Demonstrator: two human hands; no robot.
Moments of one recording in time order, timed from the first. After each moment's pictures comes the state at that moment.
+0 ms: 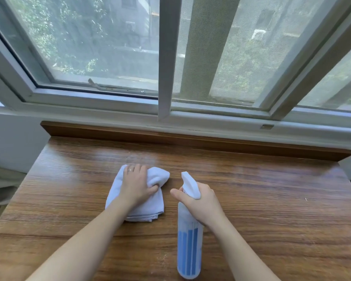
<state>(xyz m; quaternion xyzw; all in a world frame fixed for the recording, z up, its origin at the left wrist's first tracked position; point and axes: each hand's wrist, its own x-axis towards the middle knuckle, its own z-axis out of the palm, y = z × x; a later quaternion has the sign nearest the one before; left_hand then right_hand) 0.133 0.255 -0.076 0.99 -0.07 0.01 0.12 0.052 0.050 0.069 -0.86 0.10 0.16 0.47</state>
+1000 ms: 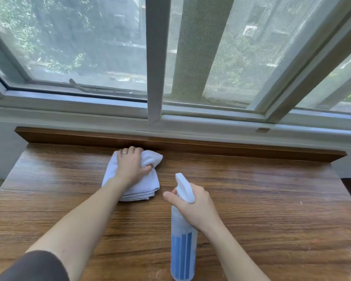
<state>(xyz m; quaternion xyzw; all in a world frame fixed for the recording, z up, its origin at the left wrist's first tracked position) 0.227 0.244 -0.075 0.99 -0.06 -0.02 0.11 0.078 0.046 0.068 -0.86 0.10 0.15 0.47</state>
